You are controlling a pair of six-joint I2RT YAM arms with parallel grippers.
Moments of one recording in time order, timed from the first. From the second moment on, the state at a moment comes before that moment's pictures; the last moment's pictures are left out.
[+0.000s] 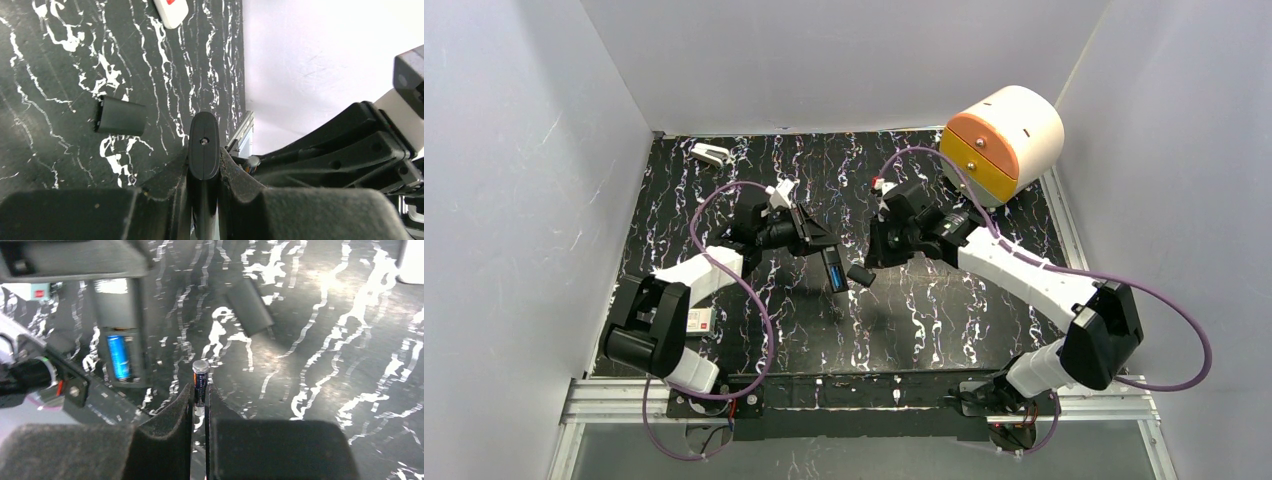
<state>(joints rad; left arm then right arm) -0.34 1.49 0.74 0.25 0.73 -0.95 0.78 1.43 1.18 -0.61 -0.13 0.47</state>
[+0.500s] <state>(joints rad) -0.37 1.50 0.68 0.42 0.69 -0.99 0.88 1.56 1.26 -0.61 -0.20 0.50</state>
